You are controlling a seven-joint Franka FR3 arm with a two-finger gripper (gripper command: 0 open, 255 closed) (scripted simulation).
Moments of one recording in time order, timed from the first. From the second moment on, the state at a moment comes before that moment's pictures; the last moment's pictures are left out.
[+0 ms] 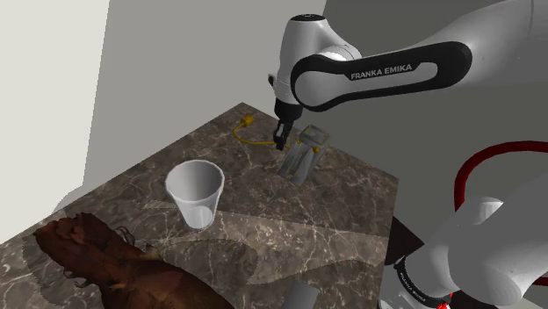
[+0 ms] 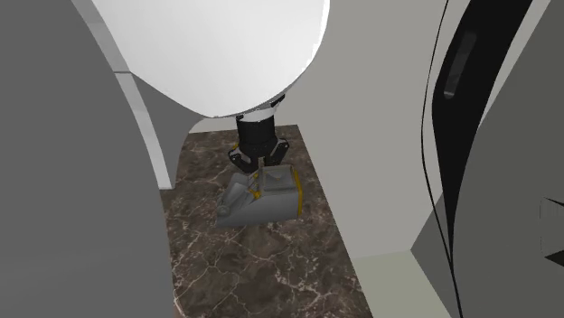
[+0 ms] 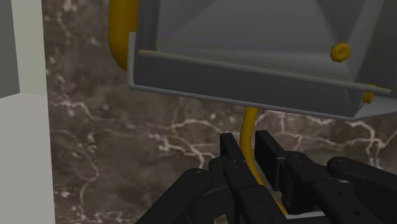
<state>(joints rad) 0.21 -0.07 0.11 -2.14 -0.05 2.05 -0.23</state>
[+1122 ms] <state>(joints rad) 0.21 -0.12 0.11 -2.00 -0.04 1.86 -0.24</state>
